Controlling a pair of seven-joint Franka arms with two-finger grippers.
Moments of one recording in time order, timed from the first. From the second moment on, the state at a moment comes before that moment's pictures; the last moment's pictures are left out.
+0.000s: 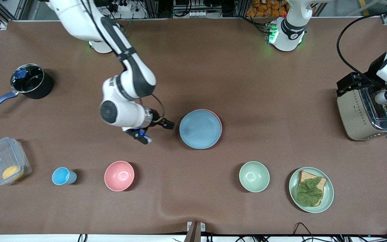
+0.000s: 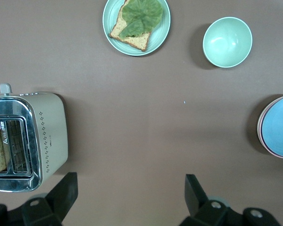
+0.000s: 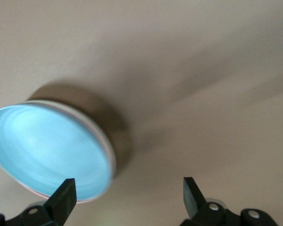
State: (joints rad) left arm 0.03 0.06 -0.14 -1.48 0.03 1.53 -0.16; right arm 0.47 0.49 -0.06 -1.69 0.48 2.00 0.63
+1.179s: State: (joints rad) left arm 0.03 0.07 -0.14 -1.48 0.03 1.53 -0.16; right arm 0.08 -0.01 -0.07 -1.59 0.01 1.44 -0.10
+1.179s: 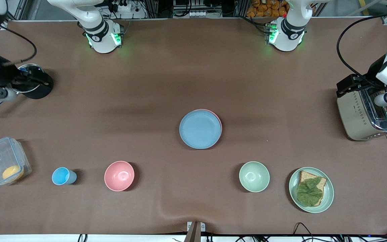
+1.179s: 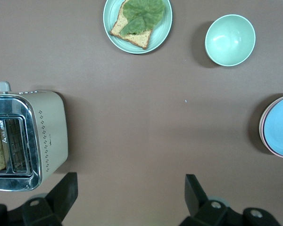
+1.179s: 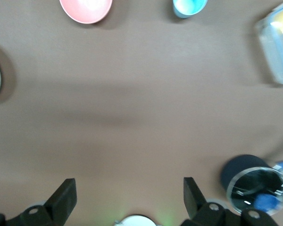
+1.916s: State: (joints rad) left arm 0.03 0.07 -0.14 -1.48 0.03 1.53 -0.16; right arm 0.08 0.00 -0.07 -1.55 -0.01 1.42 -0.17
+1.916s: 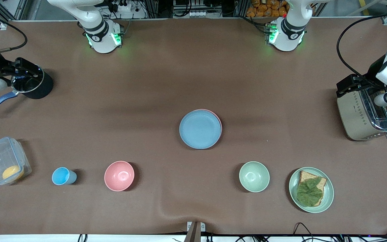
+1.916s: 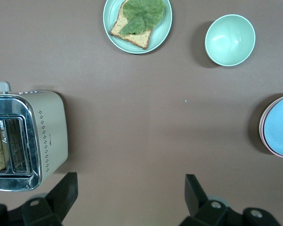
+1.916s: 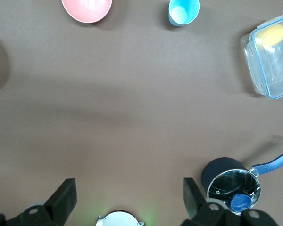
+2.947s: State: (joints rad) left arm 0.03 0.07 -0.14 -1.48 0.03 1.53 -0.16; right arm 0.08 0.04 -0.07 -1.55 -0.01 1.42 -0.17
